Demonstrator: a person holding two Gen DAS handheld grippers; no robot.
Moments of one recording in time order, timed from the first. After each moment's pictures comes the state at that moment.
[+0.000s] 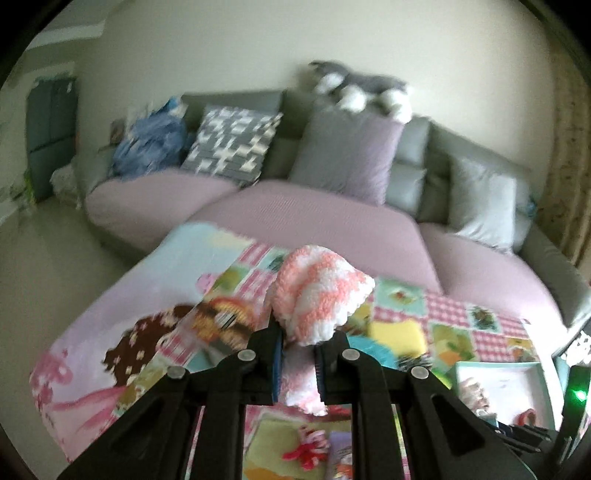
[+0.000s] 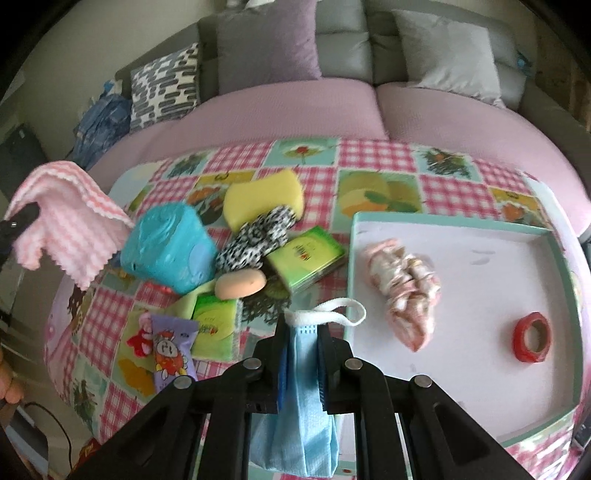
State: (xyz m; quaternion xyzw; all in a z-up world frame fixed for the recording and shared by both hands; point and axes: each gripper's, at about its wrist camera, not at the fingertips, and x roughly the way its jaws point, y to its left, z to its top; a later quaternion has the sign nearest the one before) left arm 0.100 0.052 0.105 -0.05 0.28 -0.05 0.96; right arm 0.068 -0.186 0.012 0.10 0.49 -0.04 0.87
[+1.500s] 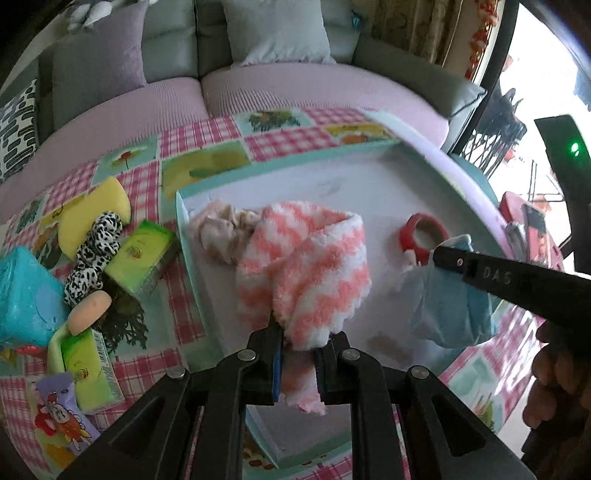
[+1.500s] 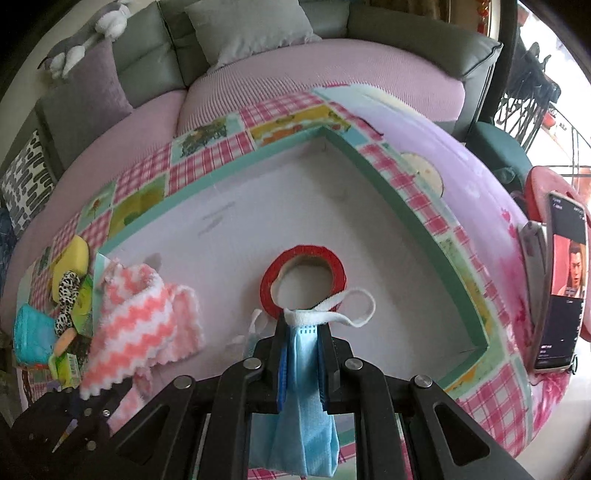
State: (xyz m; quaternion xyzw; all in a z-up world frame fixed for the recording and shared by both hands) left arm 0.045 -0.222 -0.019 0.14 0.47 -0.34 0.80; right arm -0.020 -0.379 -0.015 0.23 0.48 -0.27 0.80
